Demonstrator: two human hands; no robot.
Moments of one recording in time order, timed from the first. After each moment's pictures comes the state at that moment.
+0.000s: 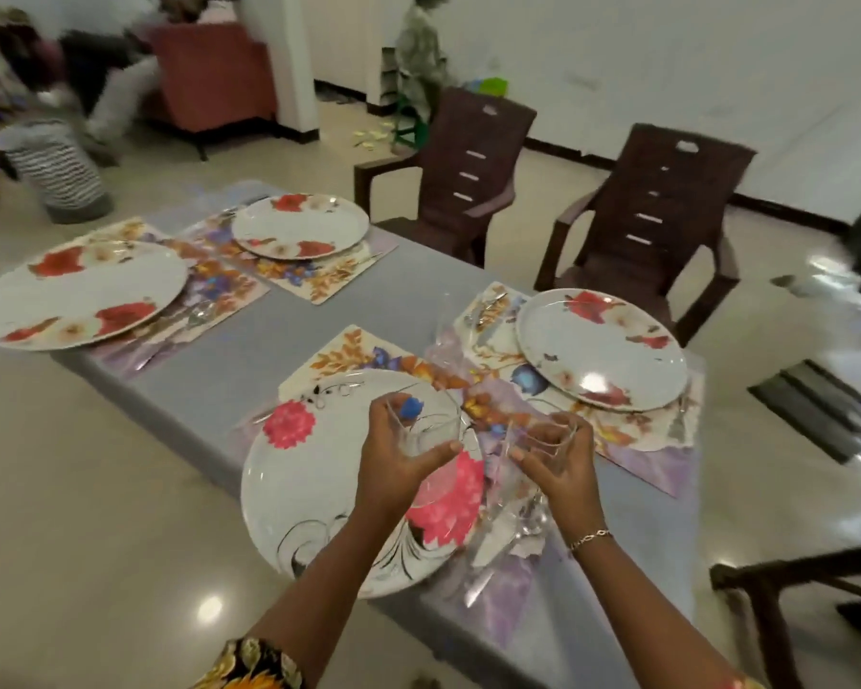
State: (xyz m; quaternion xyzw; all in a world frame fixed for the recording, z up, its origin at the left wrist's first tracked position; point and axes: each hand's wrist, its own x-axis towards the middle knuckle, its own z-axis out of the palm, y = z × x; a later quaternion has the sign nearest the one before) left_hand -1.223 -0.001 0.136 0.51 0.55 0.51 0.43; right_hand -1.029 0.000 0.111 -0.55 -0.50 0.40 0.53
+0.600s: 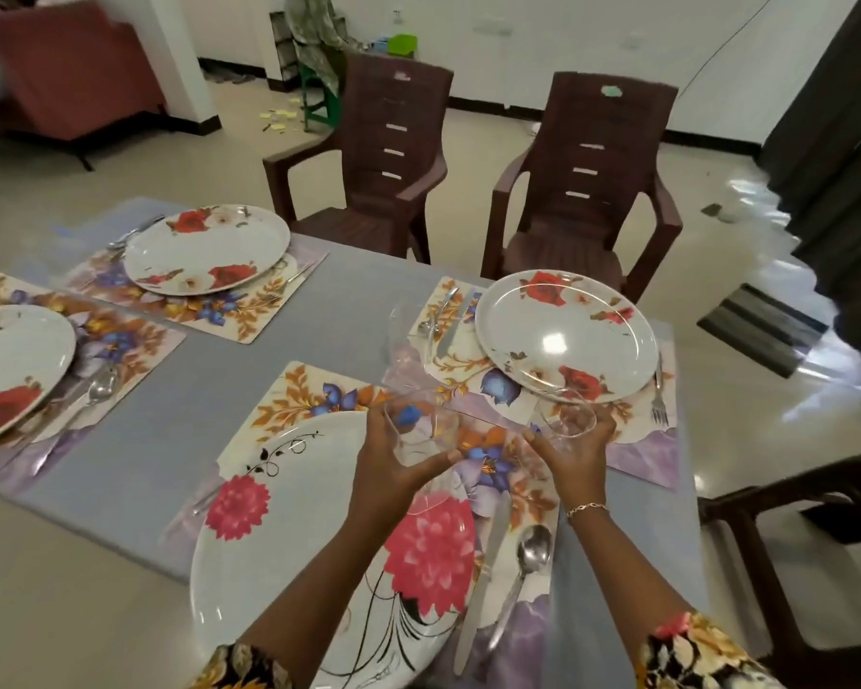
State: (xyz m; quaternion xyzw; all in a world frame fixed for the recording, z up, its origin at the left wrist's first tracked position) left_hand -1.206 0.081 0.135 0.59 0.52 0.42 0.46; right_hand -0.988 0.076 0.062 -0.67 -0.38 0.27 0.58
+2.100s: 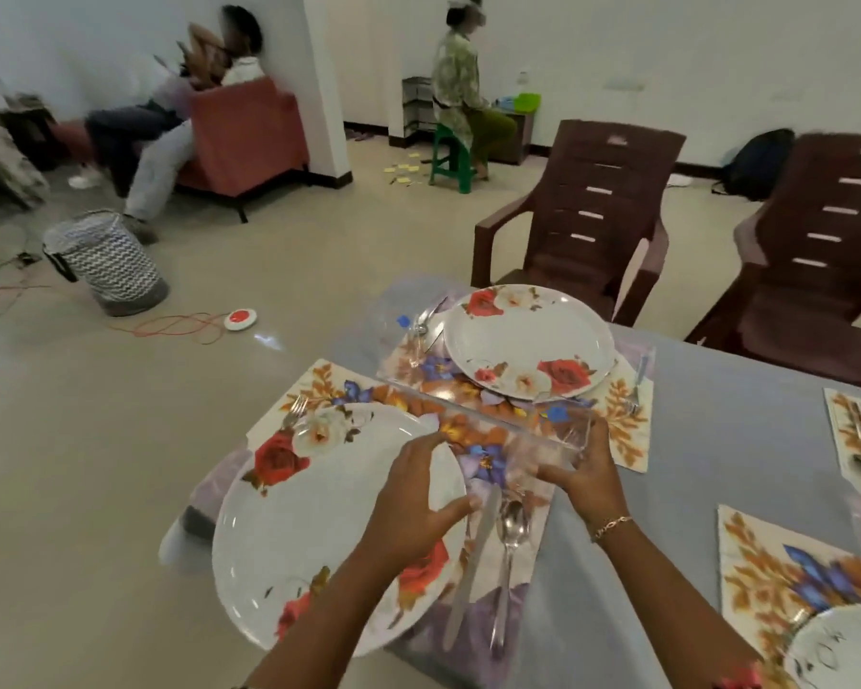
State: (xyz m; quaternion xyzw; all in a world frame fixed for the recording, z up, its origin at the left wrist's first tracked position) left_hand -1.721 0.326 0.133 0.72 0.55 0.28 0.33; right_hand -1.504 0.342 0.100 -0.59 -0.48 0.38 0.52
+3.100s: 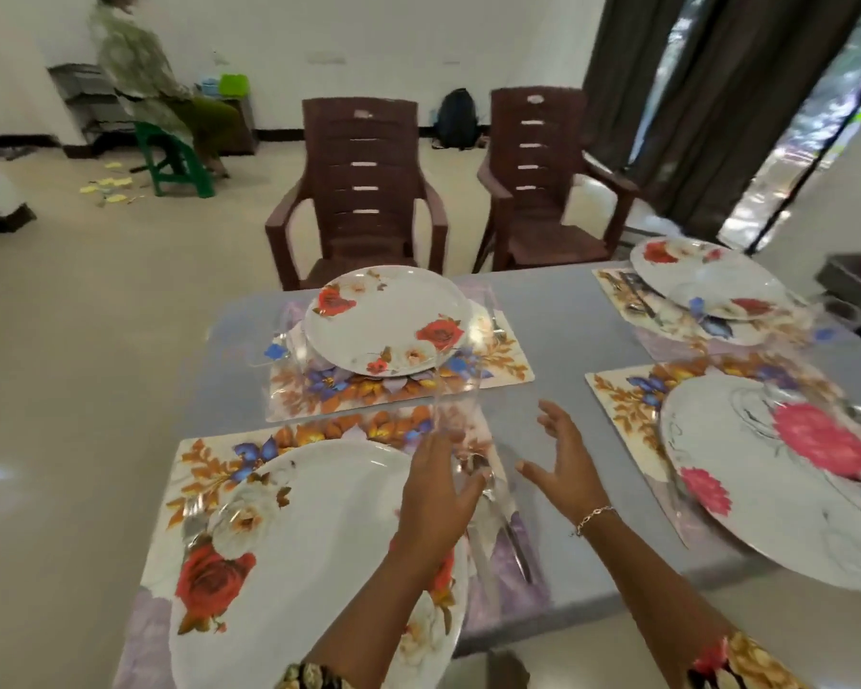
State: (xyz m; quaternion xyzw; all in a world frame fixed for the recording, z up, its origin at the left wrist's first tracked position) left_hand -1.721 0.358 0.118 0.81 0.32 0.23 0.43; right_hand -1.566 0.267 0.092 -0.80 -0.35 0.16 0.45
